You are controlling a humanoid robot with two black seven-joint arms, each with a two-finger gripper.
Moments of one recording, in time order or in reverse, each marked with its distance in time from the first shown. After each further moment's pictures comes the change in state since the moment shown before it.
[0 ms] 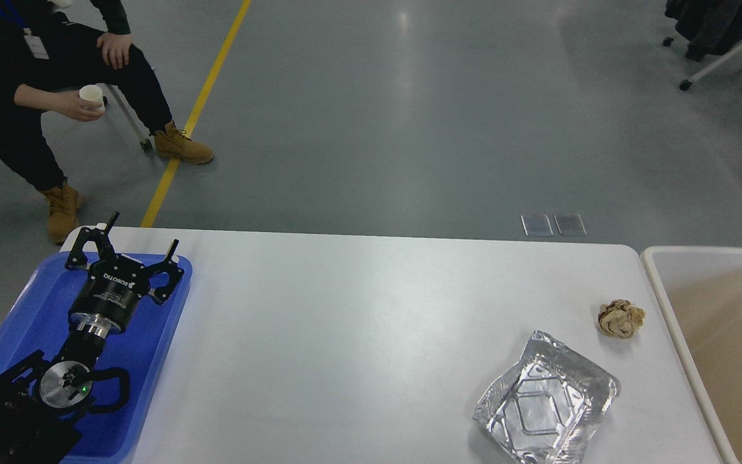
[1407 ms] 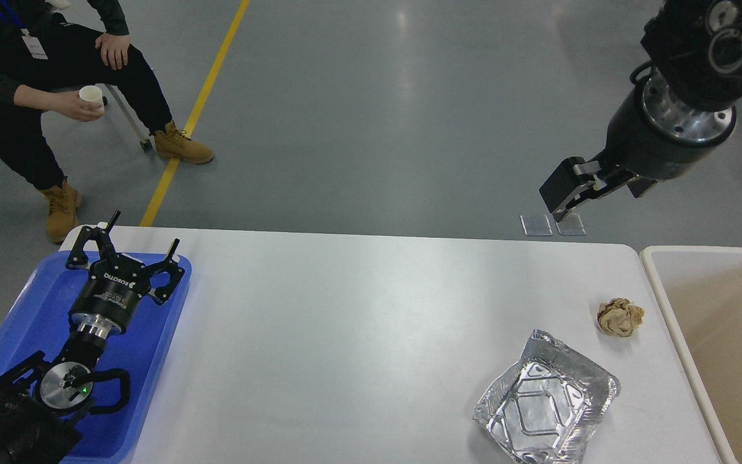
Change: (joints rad) left arm 0.000 0.000 0.002 0.000 0.000 0.000 0.000; right arm 1.107 0.768 -1.012 0.746 0.089 0.242 0.043
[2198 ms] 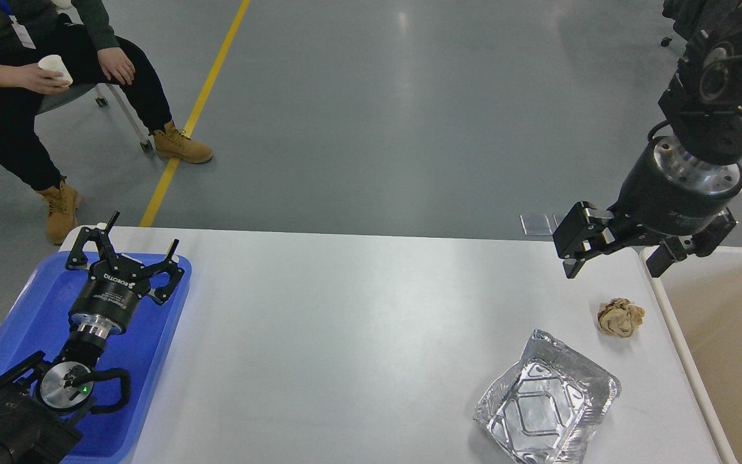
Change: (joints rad) left arm 0.001 -0.001 -0.003 0.000 0.000 0.000 0.000; right arm -0.074 0.043 -0.178 0.010 0.301 0.066 -0.012
